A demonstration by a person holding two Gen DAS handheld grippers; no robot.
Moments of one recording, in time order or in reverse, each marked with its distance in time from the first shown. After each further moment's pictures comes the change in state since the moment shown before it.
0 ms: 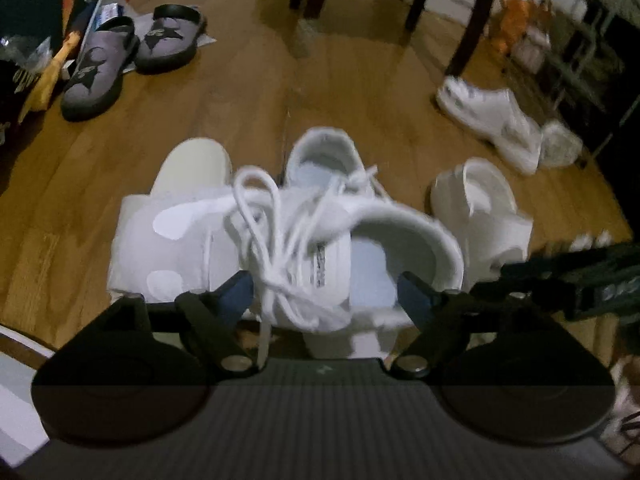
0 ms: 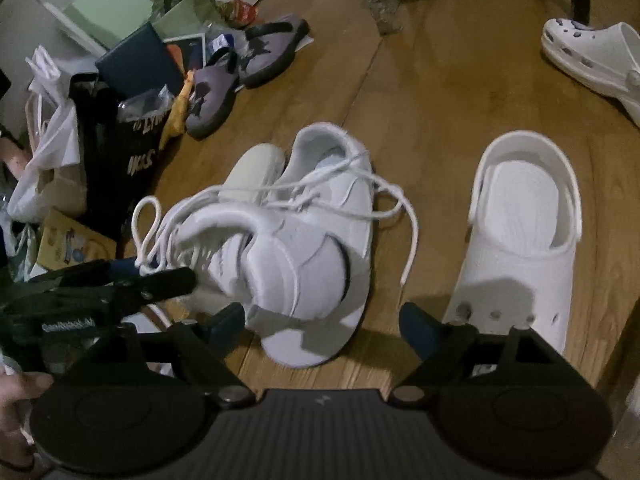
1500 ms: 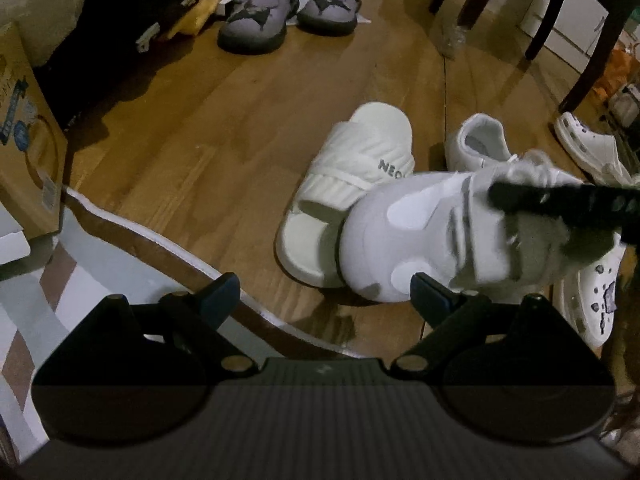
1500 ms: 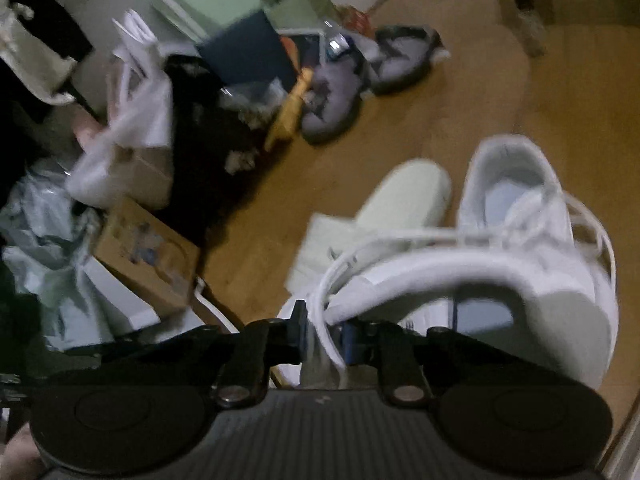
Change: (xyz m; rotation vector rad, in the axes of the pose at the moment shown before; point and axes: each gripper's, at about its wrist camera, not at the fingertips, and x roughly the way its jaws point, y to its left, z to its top) left arm -0.048 0.123 -0.068 -0.293 -0.033 0.182; right arm 0.092 0.104 0.018 -0.212 -0.092 0.318
